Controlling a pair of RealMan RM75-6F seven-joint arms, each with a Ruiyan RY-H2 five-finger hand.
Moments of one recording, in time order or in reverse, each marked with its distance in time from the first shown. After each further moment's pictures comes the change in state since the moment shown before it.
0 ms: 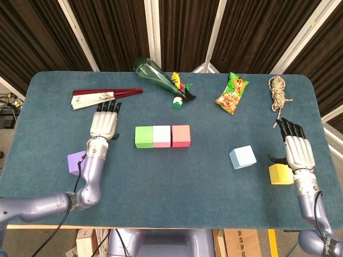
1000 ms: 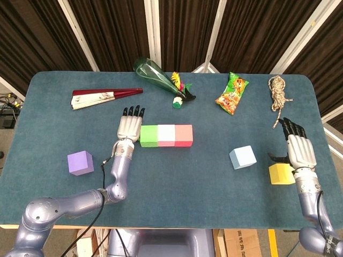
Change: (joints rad) left arm -0.143 -0.305 -0.042 0.413 0.017 -0.147 -0.049; right arm -0.030 0.001 0.067 0.009 0.018 -0.071 0.044
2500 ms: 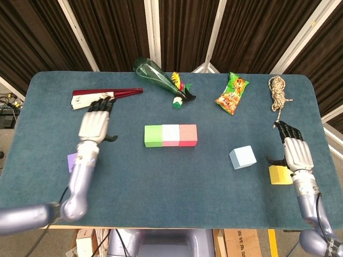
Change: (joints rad) left arm 0.310 0.503 -0.011 -0.797 0.123 0.286 -0.084; right arm -0.015 0.016 0.008 -0.046 -0.008 -0.030 -0.054
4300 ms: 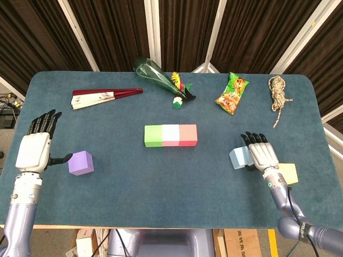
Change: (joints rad) left arm 0.358 0.333 0.165 -0.331 0.352 0.187 -0.257; right arm 0.171 -0.179 -0.094 0.164 0.059 -0.186 -0.300
